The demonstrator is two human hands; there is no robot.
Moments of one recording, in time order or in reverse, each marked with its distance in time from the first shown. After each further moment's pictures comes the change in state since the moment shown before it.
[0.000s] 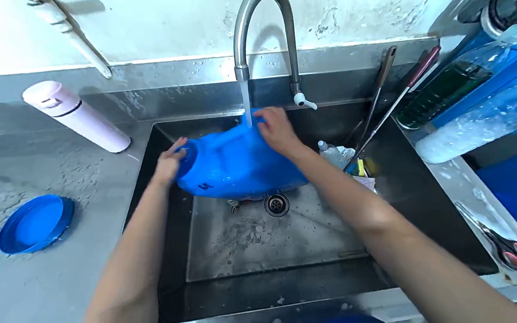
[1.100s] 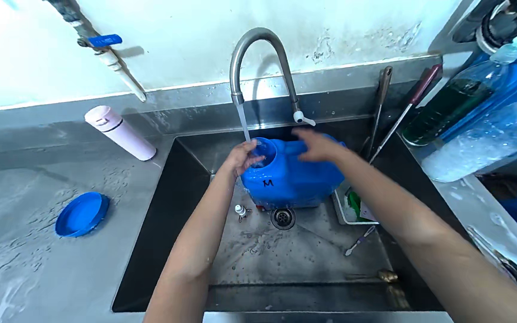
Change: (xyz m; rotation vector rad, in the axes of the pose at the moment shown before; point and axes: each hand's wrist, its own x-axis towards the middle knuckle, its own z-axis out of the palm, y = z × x) left_hand -0.005 0.132 0.129 -0.493 -0.197 -0.324; right_hand -0.026 0.096 -0.070 -0.208 -0.321 0.150
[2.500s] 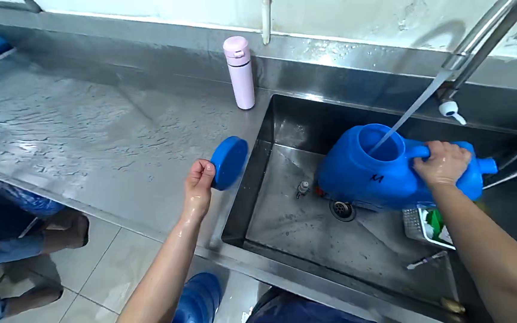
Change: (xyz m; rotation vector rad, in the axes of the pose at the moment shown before) left_hand -0.222 -0.088 -0.304 0.136 0.637 0.426; right_hand -0.018 -0.030 0.087 -0.393 0.393 0.222
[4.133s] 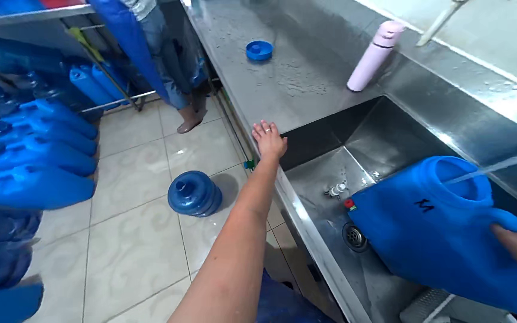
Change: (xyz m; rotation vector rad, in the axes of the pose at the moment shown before) left_hand -0.096 -0.062 0.066 0.987 0.343 -0.565; right_hand 0.040 0.017 -0.046 -0.067 -0.493 -0.196
